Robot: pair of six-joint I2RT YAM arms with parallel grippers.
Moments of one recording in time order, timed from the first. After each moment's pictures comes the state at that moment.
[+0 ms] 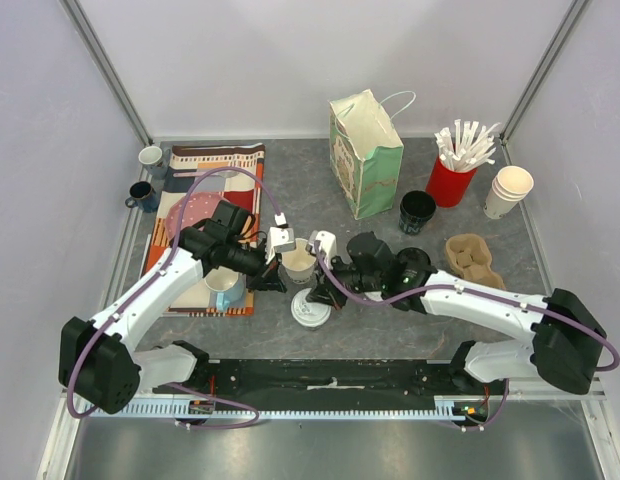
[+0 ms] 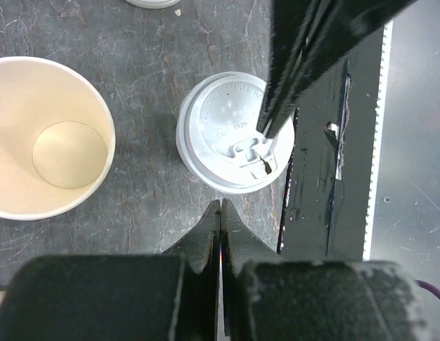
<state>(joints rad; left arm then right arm) -0.46 1.20 0.93 -0.80 0.84 0.62 0.96 1.29 0.84 -0.03 -0.41 0.13</state>
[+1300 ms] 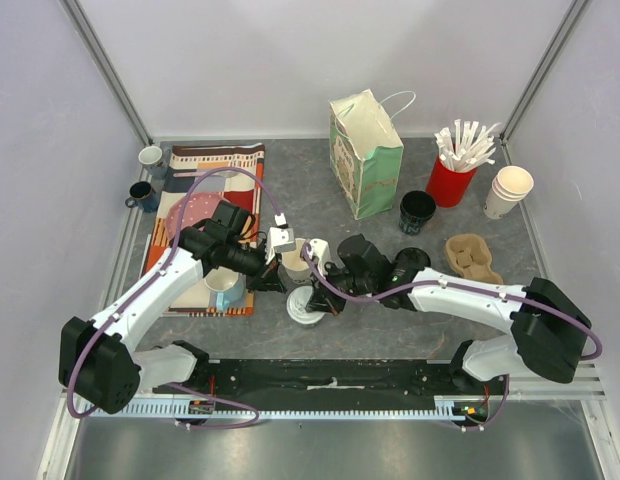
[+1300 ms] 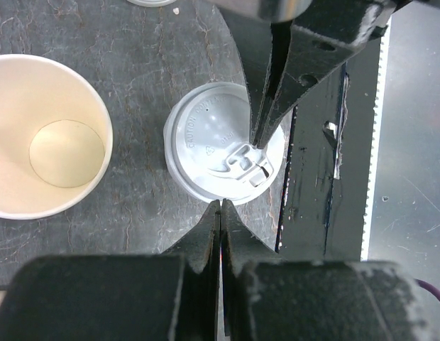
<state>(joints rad) -0.46 1.20 0.93 -0.81 0.84 0.62 0.96 1.38 0.77 0.00 -0.47 0.17</state>
